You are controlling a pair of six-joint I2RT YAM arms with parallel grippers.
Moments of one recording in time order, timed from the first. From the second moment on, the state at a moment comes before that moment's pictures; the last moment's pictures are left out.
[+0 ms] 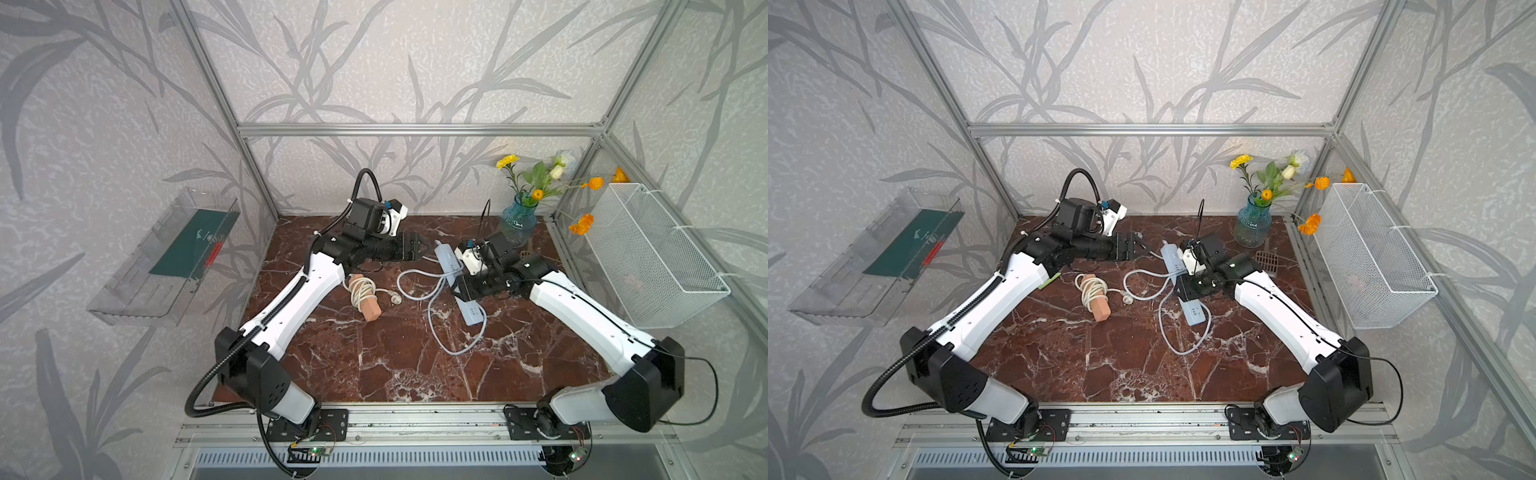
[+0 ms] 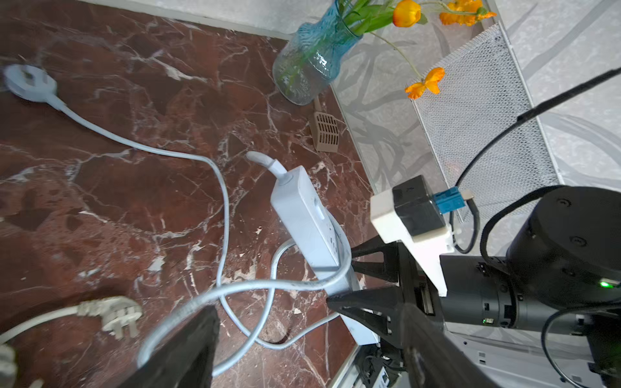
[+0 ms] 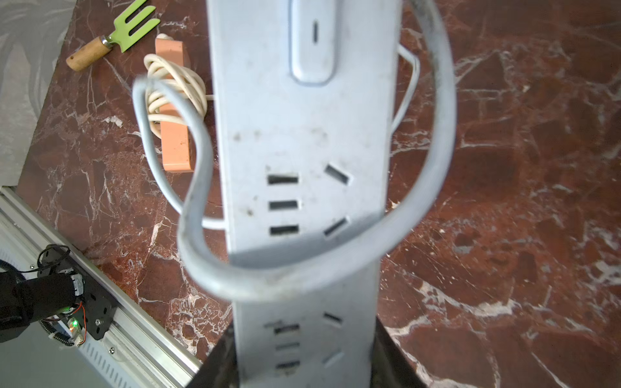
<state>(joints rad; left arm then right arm) -0.49 1.56 1.54 -0.62 0.55 -0.49 0.51 1.41 1.28 -0.86 -0.20 0.22</state>
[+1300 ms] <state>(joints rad) -0.45 1.52 1.65 -0.62 0.70 -0.59 0.62 1.39 1.20 -0.54 0.02 0.14</state>
